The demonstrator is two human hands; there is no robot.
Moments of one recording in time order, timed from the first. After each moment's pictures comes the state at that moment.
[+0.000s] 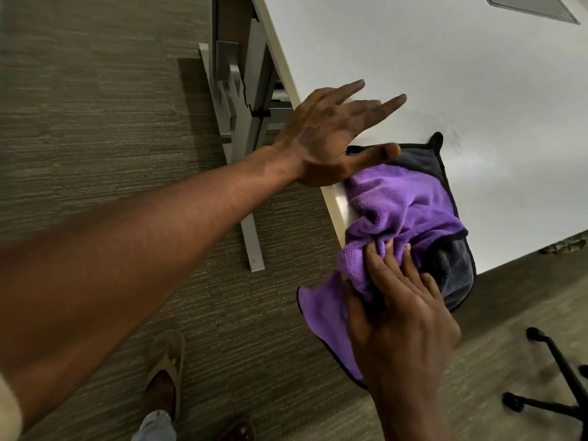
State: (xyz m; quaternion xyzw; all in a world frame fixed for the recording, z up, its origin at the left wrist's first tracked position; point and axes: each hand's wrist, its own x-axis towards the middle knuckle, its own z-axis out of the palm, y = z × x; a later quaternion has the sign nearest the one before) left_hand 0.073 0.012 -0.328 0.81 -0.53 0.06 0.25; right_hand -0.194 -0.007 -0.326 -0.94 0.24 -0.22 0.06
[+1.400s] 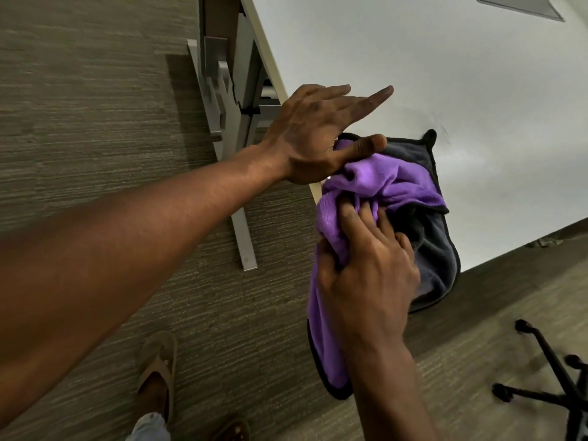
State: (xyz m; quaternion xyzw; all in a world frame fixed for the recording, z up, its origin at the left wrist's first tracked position) left_hand 0.074 0.009 -0.334 0.79 -0.54 0.09 0.28; right_hand -0.146 -0.002 -0.313 -0.95 0.26 -0.13 0.07
